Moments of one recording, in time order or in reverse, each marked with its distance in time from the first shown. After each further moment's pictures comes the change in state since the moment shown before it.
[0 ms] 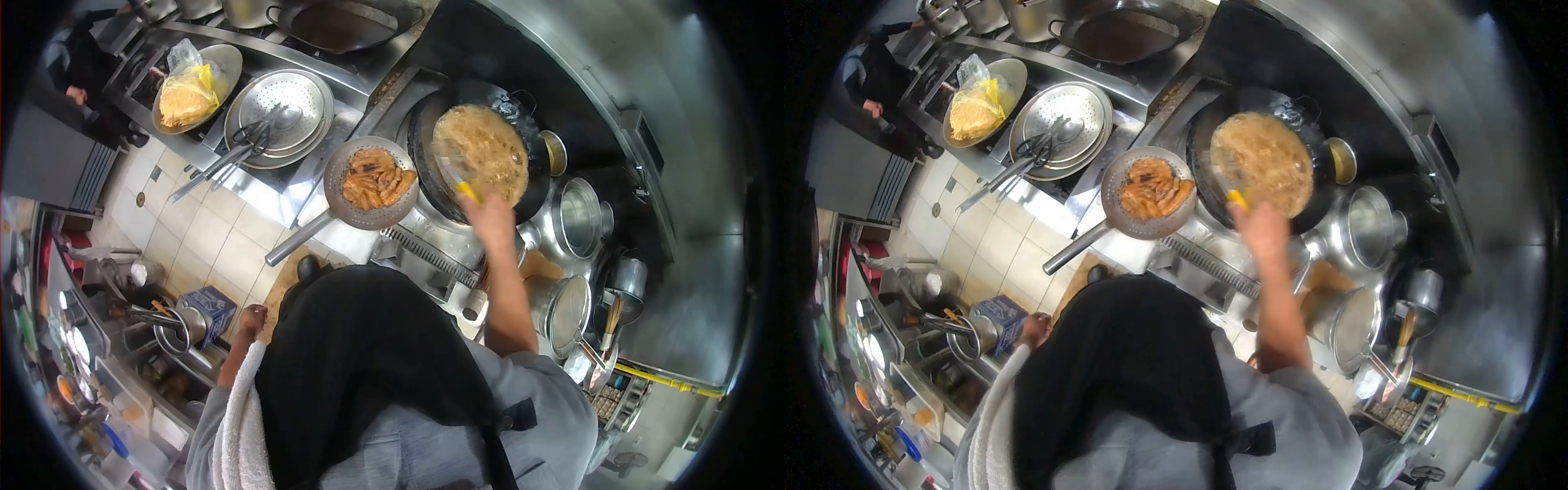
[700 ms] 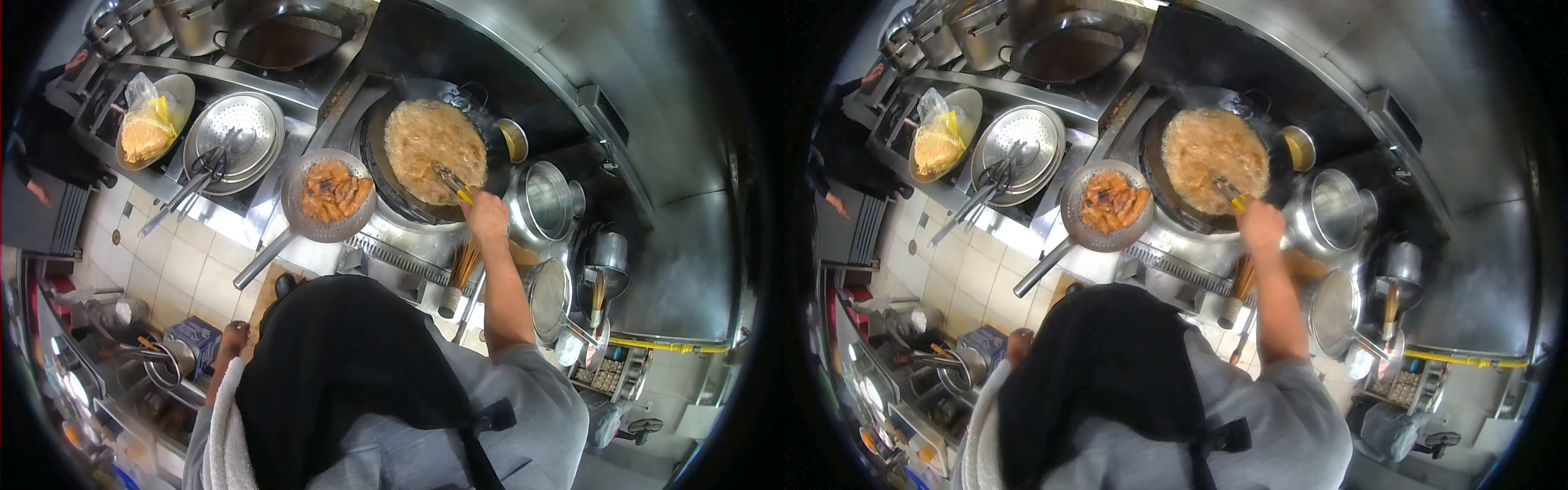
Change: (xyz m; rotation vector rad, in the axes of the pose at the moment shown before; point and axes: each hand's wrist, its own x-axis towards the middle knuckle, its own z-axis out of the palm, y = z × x) left_hand -0.011 0.047 0.007 0.477 -0.021 0.390; right_hand 0.019 0.099 -0.013 -0.380 0.001 0.025
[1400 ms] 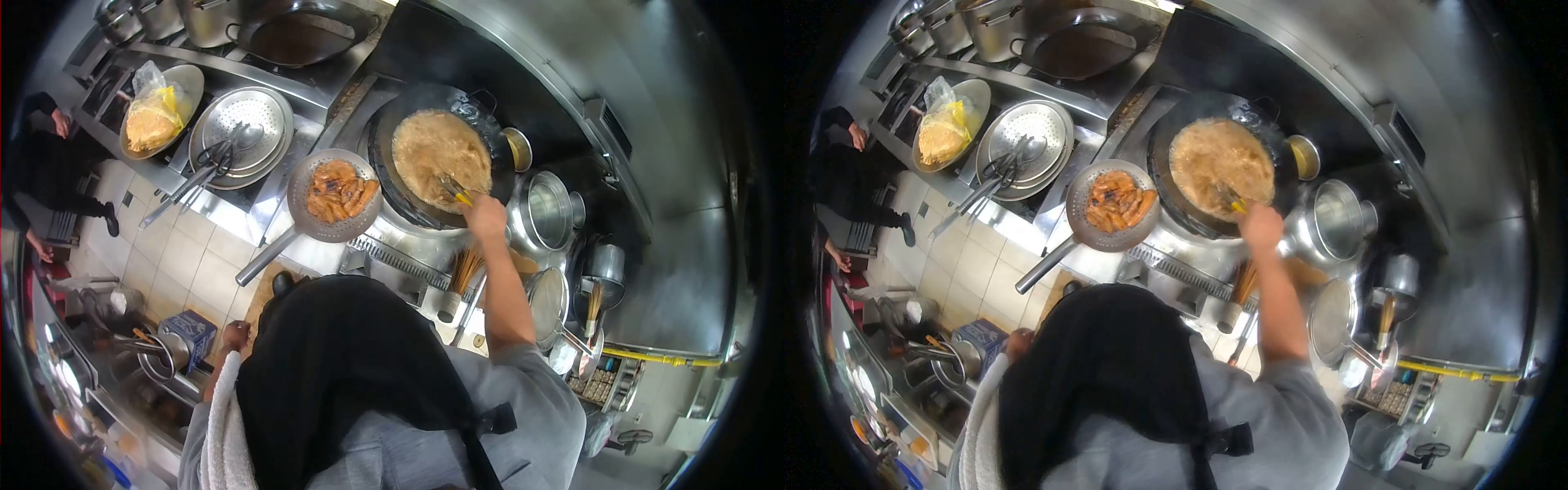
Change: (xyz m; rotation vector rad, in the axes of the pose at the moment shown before) left_hand 0.020 -0.055 0.023 0.113 -0.055 0.255; right_hand 0.014 -0.011 0.005 0.089 -0.008 -0.025
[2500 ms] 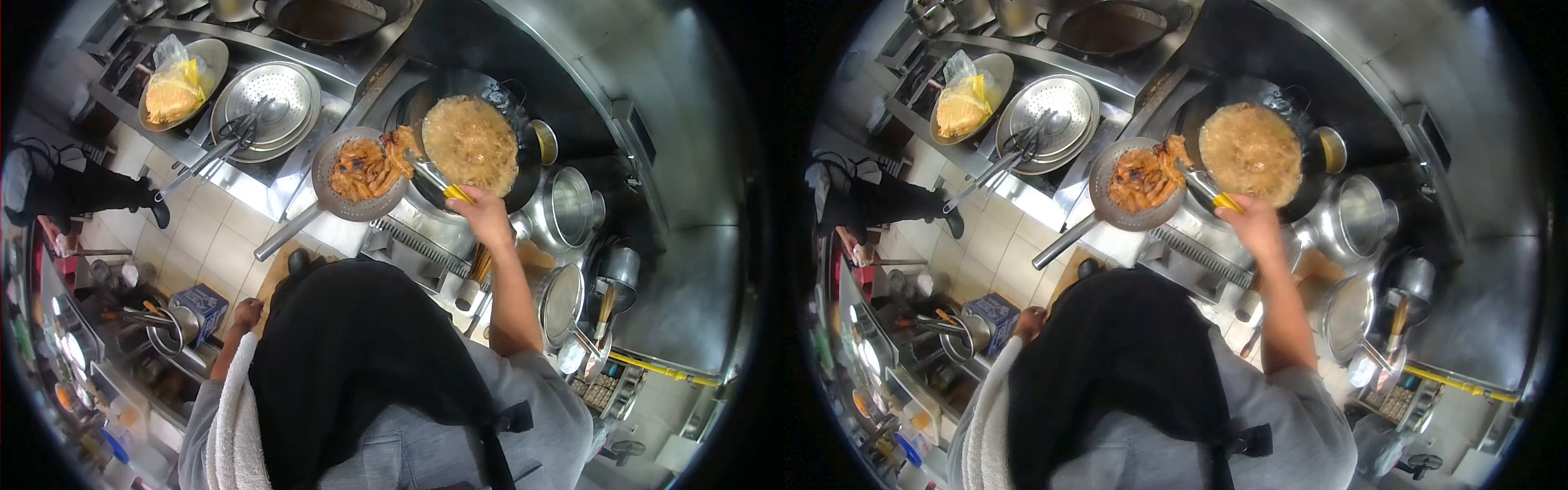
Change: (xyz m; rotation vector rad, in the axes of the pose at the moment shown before) left_hand -0.019 0.055 -0.019 -0.264 0.087 -0.489; right_hand -0.050 -0.067 -0.016 0.974 -0.225 -0.106
